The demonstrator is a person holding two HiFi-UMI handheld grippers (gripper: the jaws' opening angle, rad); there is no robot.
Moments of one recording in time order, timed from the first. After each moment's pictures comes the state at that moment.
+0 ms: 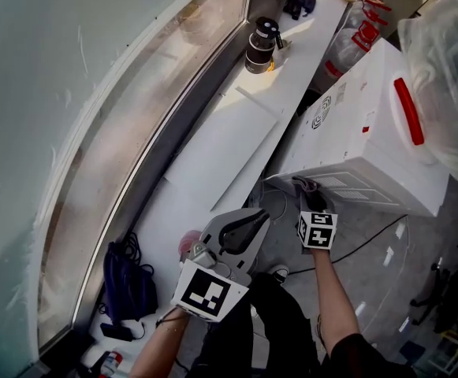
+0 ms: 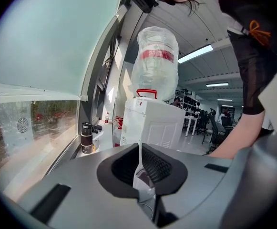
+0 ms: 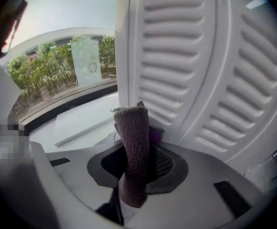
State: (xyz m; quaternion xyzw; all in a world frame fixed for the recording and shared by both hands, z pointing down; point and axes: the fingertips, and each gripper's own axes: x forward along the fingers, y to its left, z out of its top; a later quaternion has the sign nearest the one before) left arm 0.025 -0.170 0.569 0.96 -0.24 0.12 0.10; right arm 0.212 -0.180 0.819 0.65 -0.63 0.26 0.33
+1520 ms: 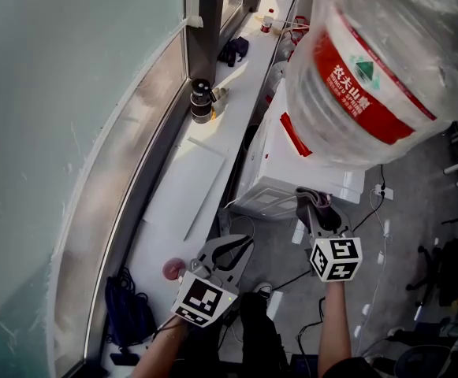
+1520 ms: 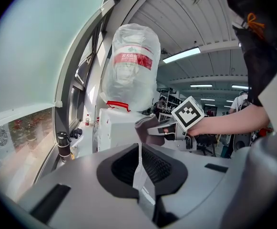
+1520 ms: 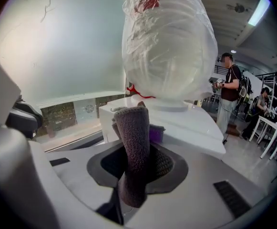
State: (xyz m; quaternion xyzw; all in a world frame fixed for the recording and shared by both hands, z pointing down) left arm 0.092 -0.117 0.473 0.97 -0.15 0.13 0.10; right arm 0.273 -0.139 0.500 0.71 -0.64 0.17 0.22
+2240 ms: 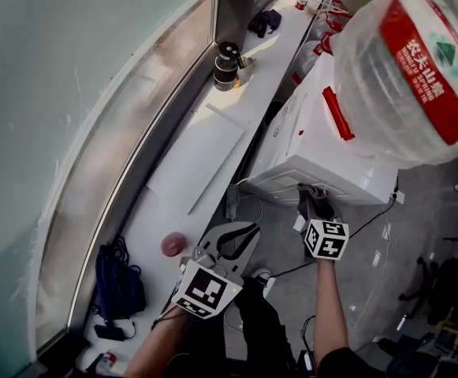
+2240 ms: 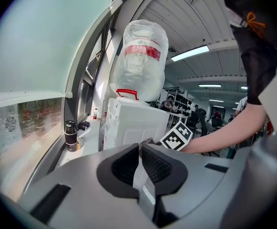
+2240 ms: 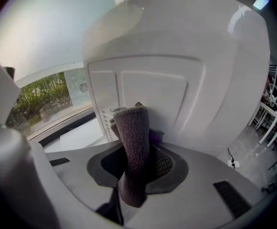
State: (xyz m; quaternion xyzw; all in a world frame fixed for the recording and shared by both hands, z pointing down) left arm 0.080 -0.115 0.527 0.96 -0.19 0.14 0.12; right arm 0.291 -0.138 0.669 0.70 -0.61 0.25 0.27
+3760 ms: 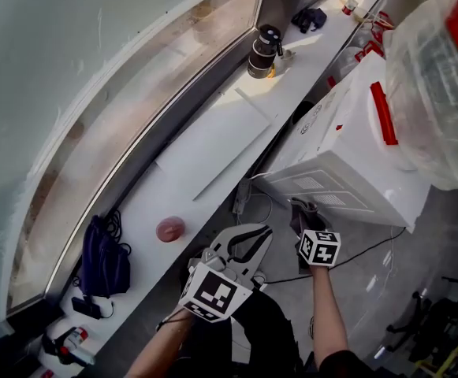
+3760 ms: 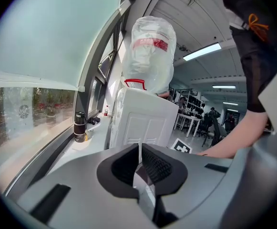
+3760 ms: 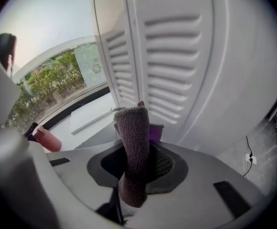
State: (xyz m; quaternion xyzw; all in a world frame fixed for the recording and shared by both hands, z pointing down) left arm 0.091 -0.102 0.583 0.94 -0.26 0.14 0.15; right arm 0.263 -0.115 0.802 0.60 -0.66 0.33 0.31
